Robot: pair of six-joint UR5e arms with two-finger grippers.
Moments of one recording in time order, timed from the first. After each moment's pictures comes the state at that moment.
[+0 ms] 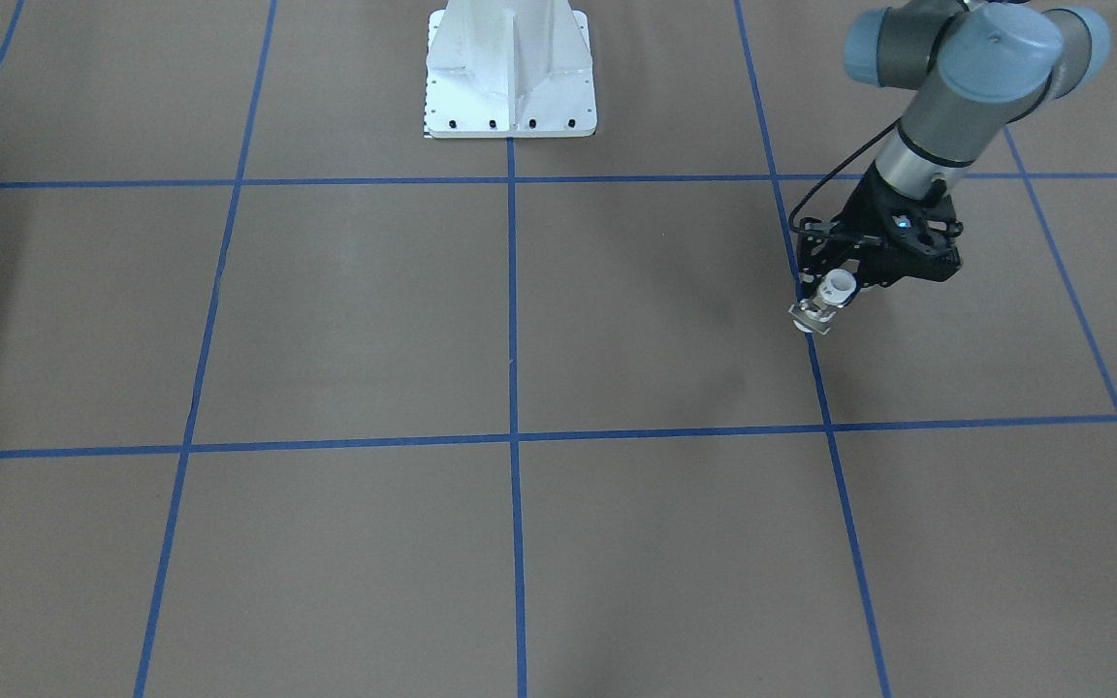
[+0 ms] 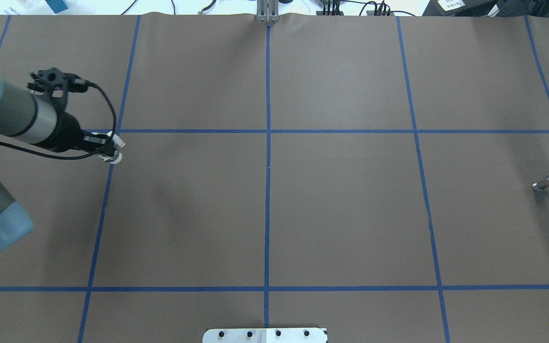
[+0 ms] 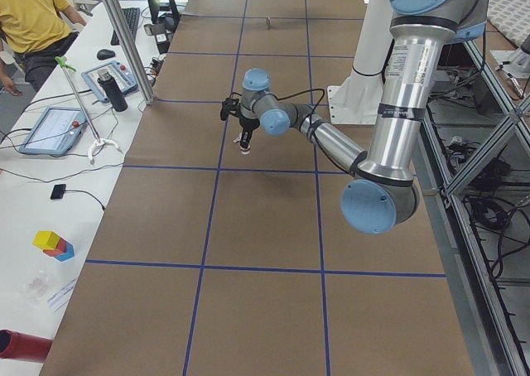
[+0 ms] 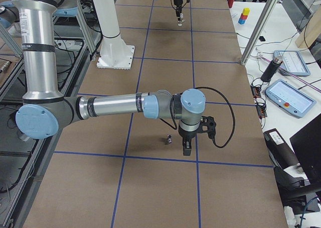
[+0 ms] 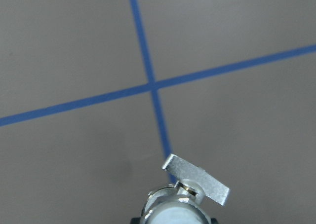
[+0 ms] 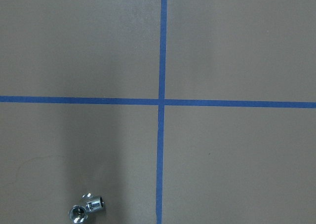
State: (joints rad) left arm -0.79 -1.83 -1.92 -1.80 -2.01 -0.91; right arm 1.58 -1.55 1.70 -1.68 2.29 0.01
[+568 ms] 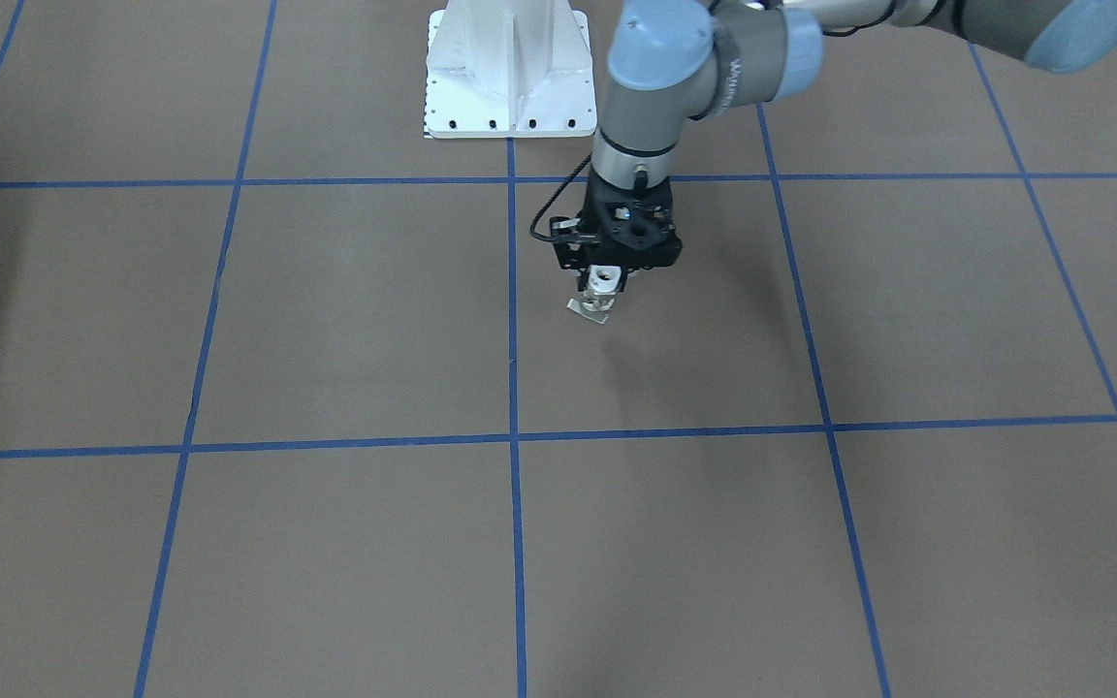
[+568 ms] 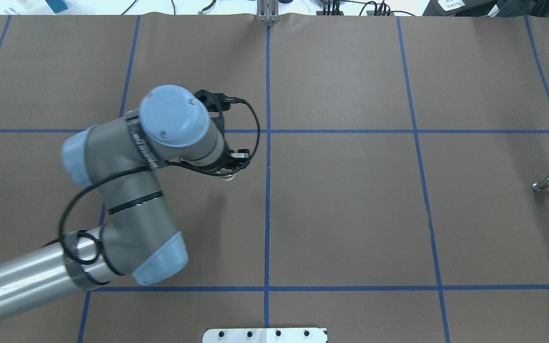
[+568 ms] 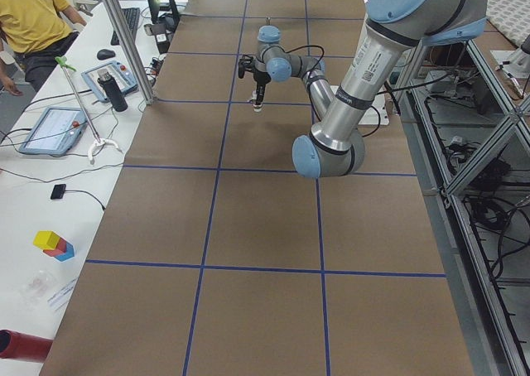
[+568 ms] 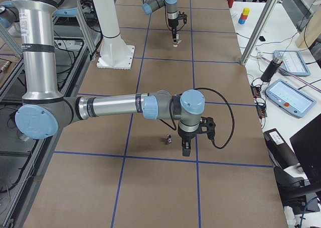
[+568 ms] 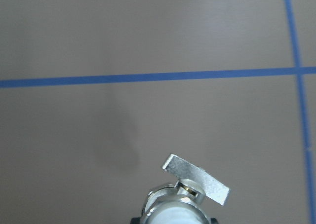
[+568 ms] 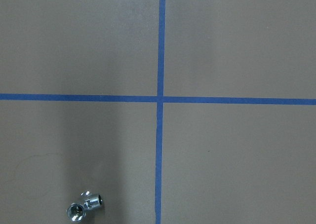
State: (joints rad) left arm -0.52 -2.32 -1.69 -1.57 -1.80 -1.26; right arm 1.58 -1.56 1.70 -1.68 2.29 0.01
